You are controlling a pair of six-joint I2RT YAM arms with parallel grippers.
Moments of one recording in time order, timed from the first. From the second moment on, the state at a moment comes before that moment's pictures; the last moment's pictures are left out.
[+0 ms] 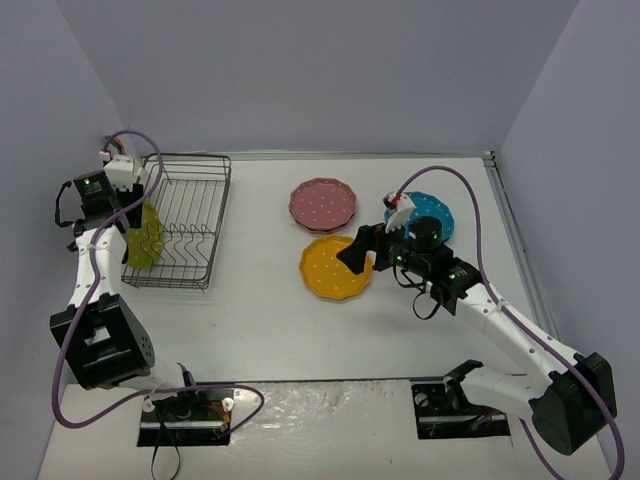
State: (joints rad) left arm 0.37 1.47 1.22 -0.34 -0.01 0.41; right arm 0.52 1.08 0.76 -0.05 -0.29 0.38
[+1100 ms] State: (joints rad) left arm -0.29 1.06 1.09 -0.53 0.09 -0.36; right arm 0.49 1.54 0.73 -0.06 0.03 0.55
